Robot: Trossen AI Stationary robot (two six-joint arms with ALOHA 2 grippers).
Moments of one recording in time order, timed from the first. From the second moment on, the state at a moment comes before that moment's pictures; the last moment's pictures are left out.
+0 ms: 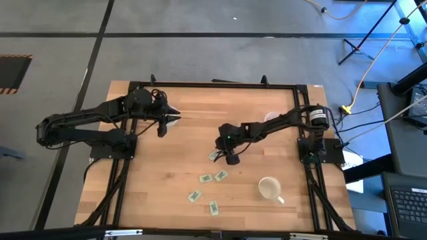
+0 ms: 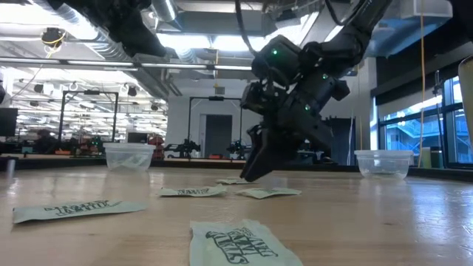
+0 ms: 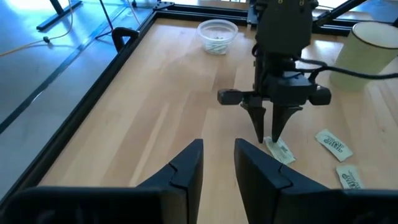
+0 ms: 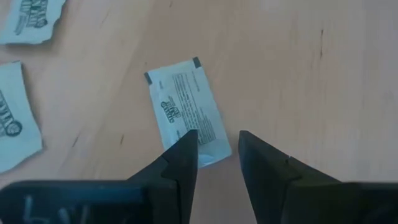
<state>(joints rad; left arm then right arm) 0.33 0.82 0.74 -0.42 0.08 0.04 -0.05 1.94 0.99 0.07 -0.18 -0.27</state>
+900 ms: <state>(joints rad) 0.33 0.82 0.74 -0.47 0.08 0.04 -0.05 1.90 0.98 -0.03 -0.18 -0.24</state>
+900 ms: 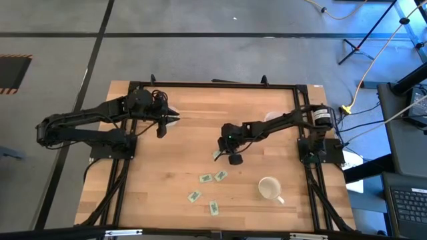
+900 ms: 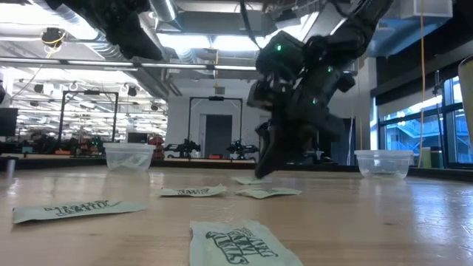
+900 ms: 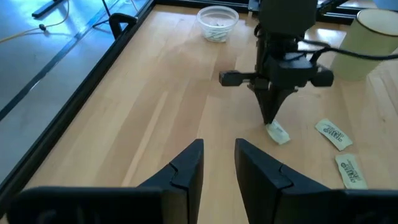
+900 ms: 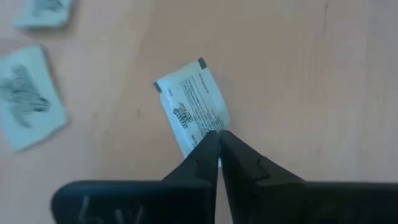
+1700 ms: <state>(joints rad) 0.33 0.82 0.74 -0.47 0.08 0.04 -0.14 1.26 0.98 -0.88 0.32 0.13</state>
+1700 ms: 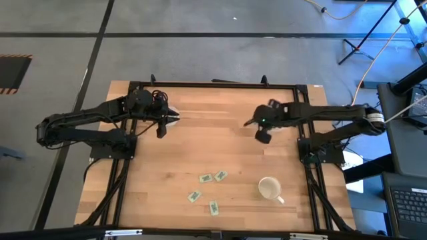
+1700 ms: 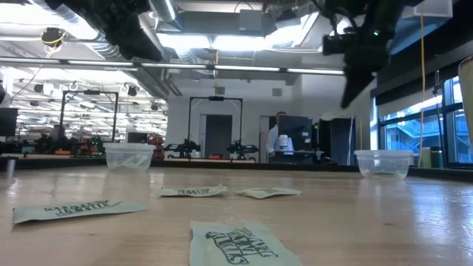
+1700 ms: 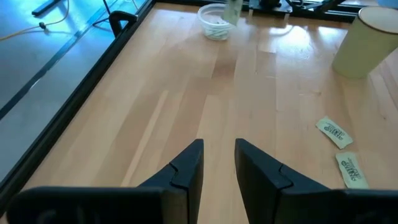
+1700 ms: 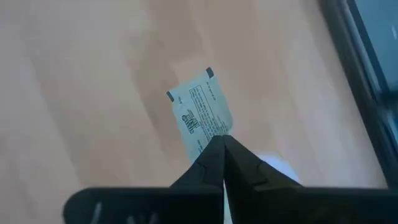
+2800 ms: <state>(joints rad) 0.33 0.82 0.74 -0.47 0.08 0.04 -0.39 1.12 0.69 -0.91 0.32 0.41</state>
